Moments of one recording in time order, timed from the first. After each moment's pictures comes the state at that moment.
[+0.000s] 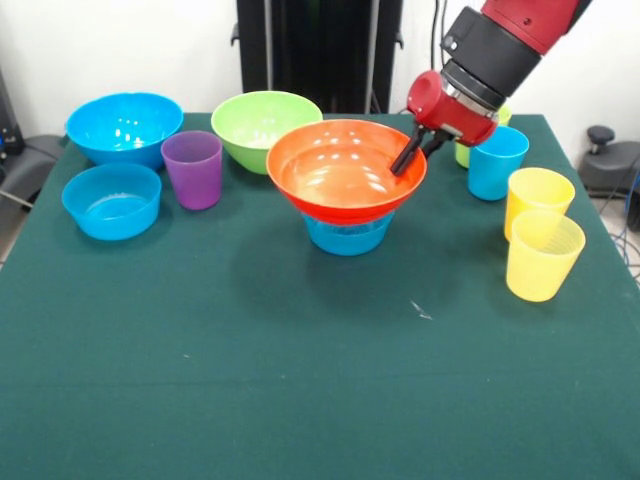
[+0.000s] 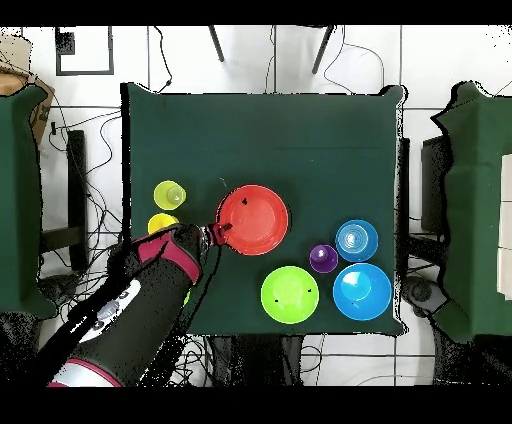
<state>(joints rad) 0.50 -0.30 -0.57 1.54 -0.10 0.38 1.85</state>
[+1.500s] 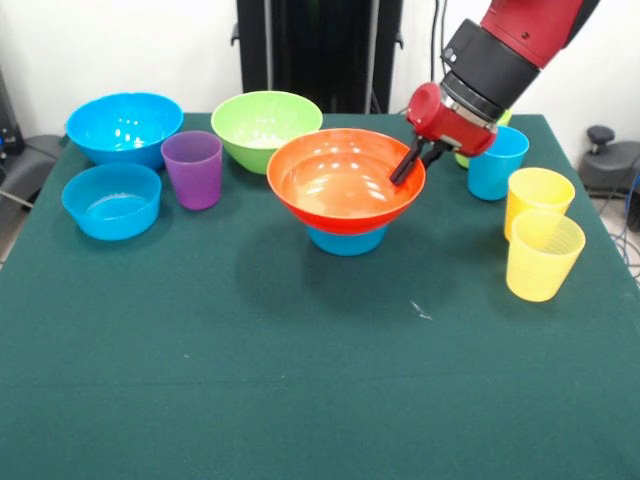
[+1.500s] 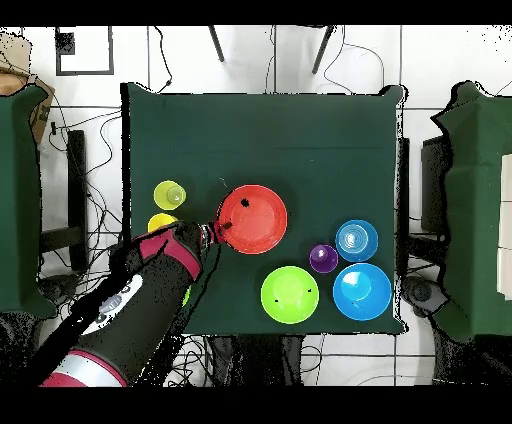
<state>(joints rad) 0.50 -0.27 -0.58 1.52 -0.07 0.38 1.85</state>
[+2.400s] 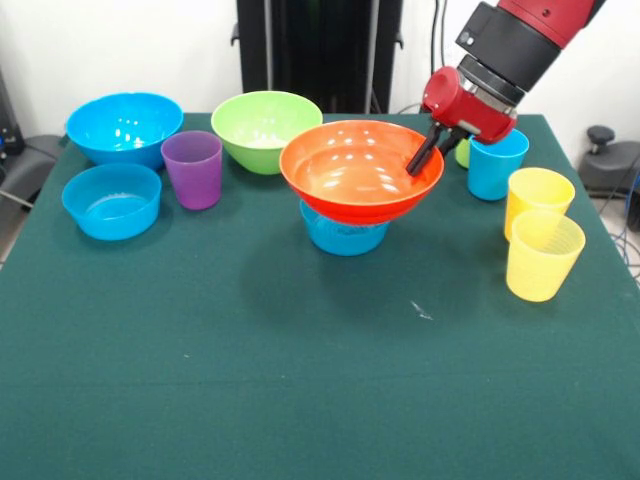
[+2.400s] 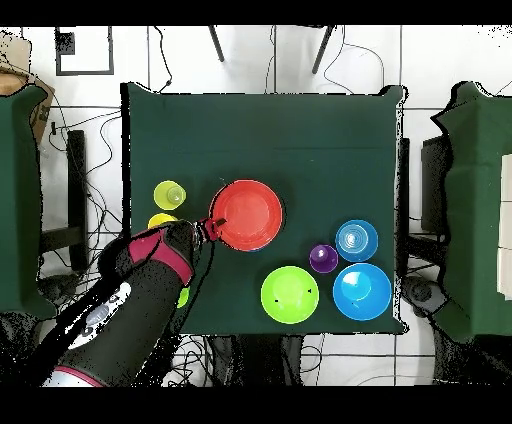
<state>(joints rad) 0.52 -0.31 -0.59 1.52 -0.07 0.38 1.85</state>
